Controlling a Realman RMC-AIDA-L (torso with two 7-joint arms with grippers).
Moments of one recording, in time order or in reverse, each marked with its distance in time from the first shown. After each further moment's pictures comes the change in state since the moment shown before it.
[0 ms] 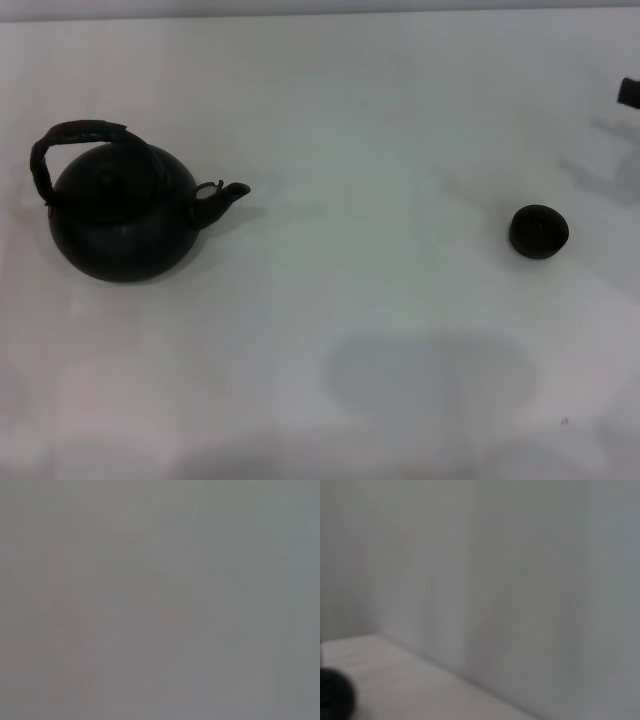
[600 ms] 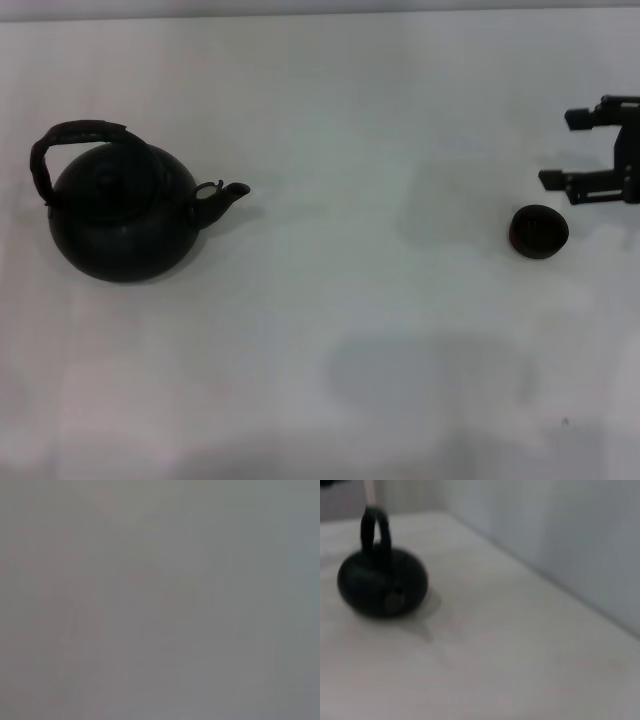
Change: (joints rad) left arm -0.002 -0.001 0.000 -0.015 0.000 0.000 0.001; right arm 0.070 0.131 -0.005 0.384 -0.599 0.034 0.355
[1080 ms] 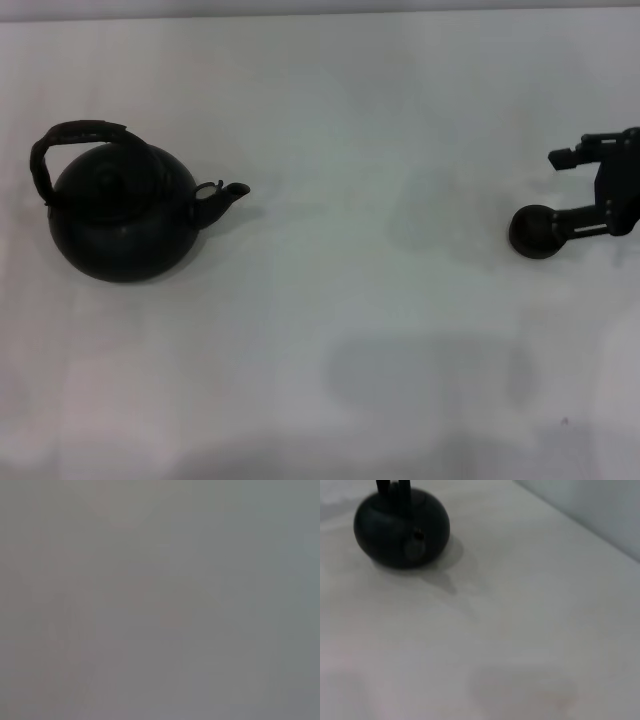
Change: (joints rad) left arm -0.008 0.001 0.000 0.000 0.000 -0.001 0.000; right arm 0.011 0.016 -0.071 0.032 -0.119 0.005 0.089
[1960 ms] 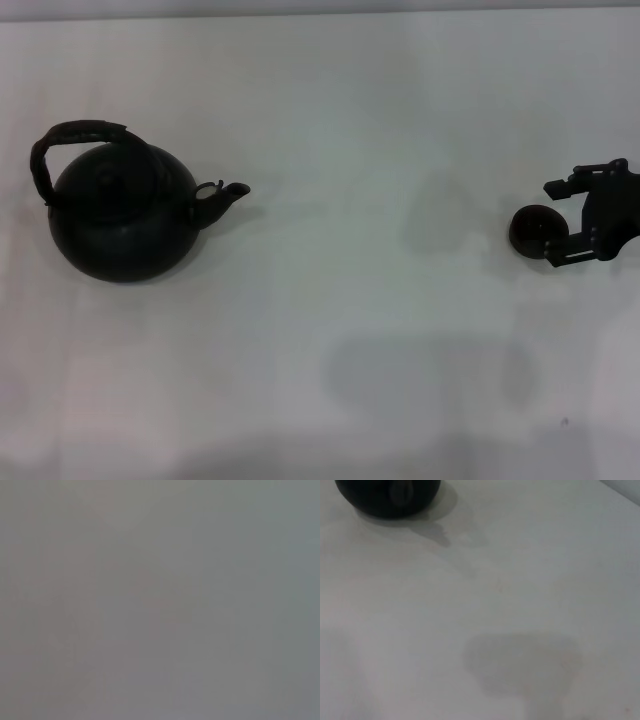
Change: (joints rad) left arm -0.007 0.002 0.000 0.001 0.000 0.000 0.000; right arm 0.015 0.003 -0.077 -0.091 -0.071 -0.114 0.003
